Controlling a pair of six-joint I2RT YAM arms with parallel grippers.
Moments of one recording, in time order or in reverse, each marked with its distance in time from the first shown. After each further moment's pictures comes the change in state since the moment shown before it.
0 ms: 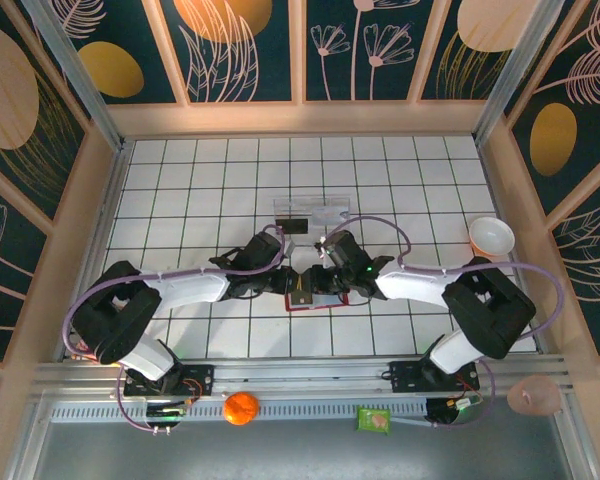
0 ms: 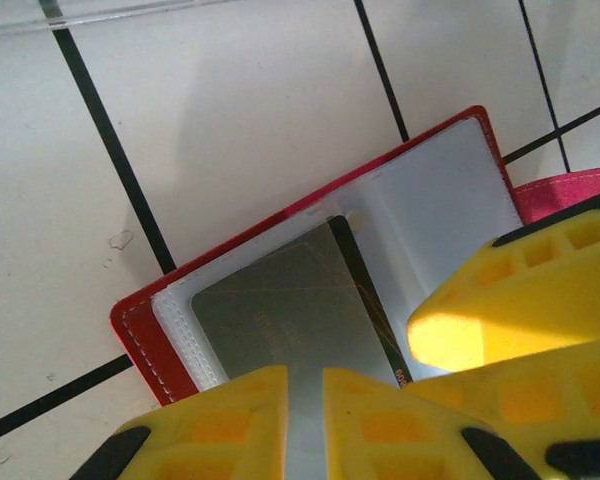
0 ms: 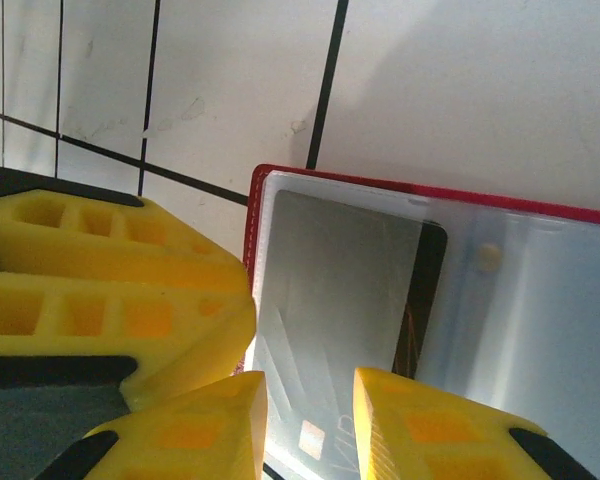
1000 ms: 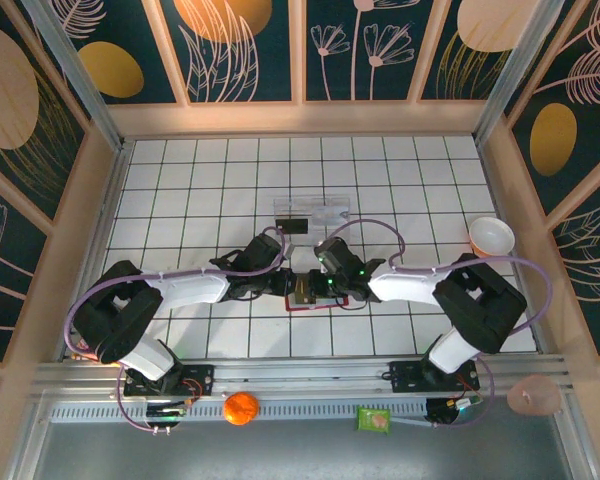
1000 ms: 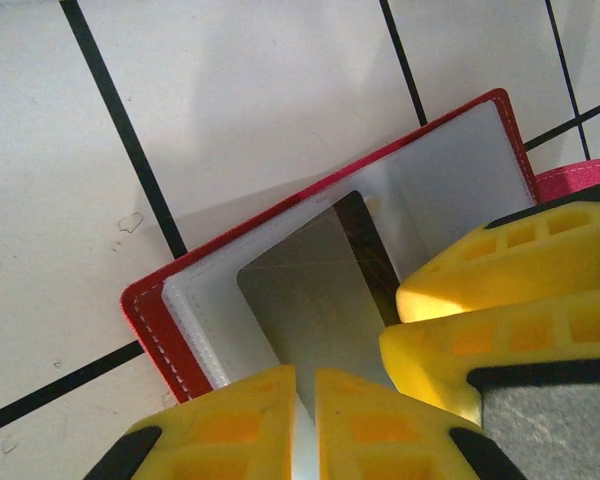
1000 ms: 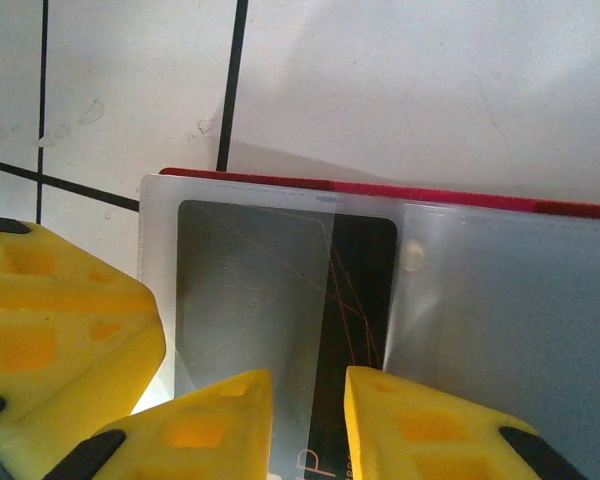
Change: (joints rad) left arm -0.002 0.002 -0.012 0.000 -0.005 0.000; right arm 0.061 0.039 0.012 -0.047 0.187 0.022
